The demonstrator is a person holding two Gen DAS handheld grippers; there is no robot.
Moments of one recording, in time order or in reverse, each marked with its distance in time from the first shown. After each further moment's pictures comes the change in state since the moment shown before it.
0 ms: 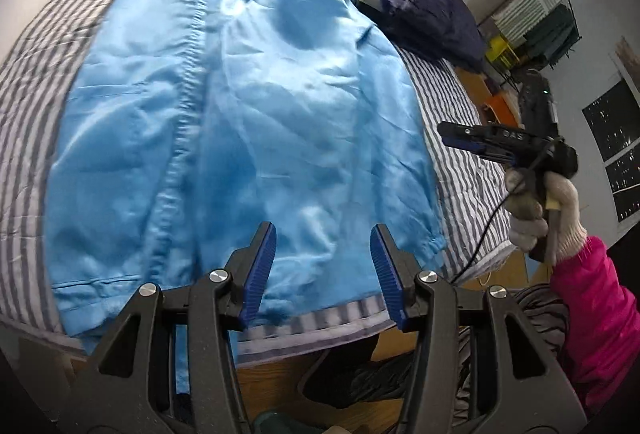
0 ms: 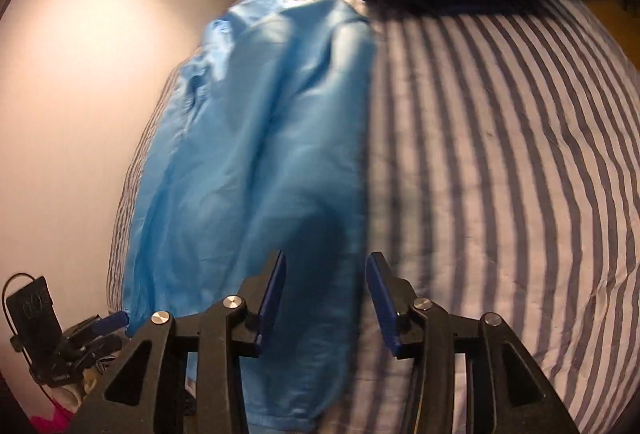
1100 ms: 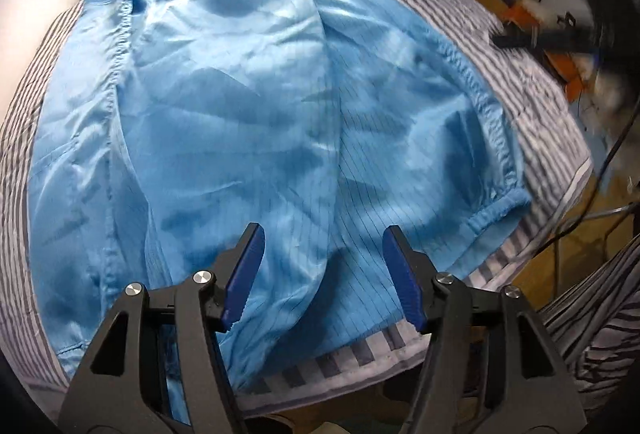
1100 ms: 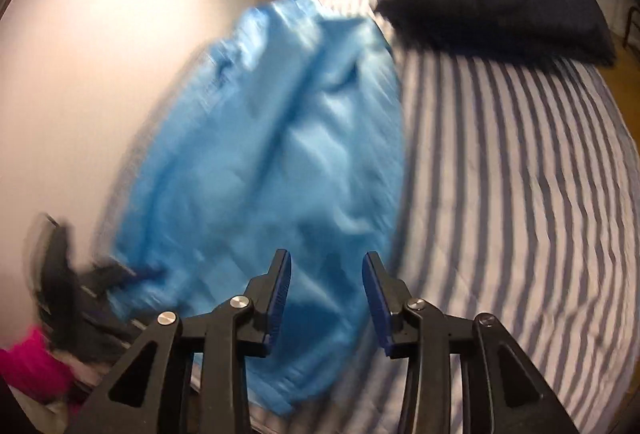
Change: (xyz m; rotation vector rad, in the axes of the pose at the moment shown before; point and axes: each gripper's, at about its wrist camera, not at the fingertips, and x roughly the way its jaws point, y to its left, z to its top) left arm 0.086 -0.051 -0.010 0.326 0.099 0.251; right arm -0.040 0.023 -0.006 -0.200 -0.046 -0.012
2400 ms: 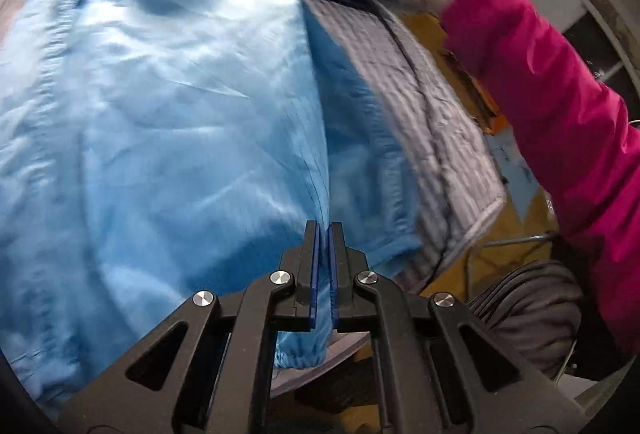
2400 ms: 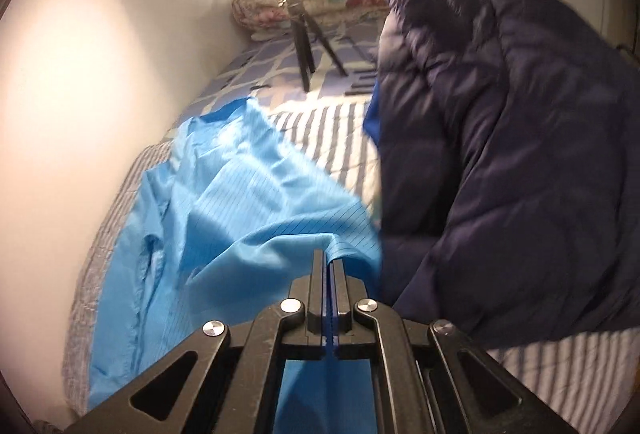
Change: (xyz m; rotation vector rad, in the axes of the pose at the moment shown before) left arm -0.011 -0.027 0.034 -0.103 -0.021 -0.373; right arm 0.110 0.000 0.236 0.011 -0.184 -0.190
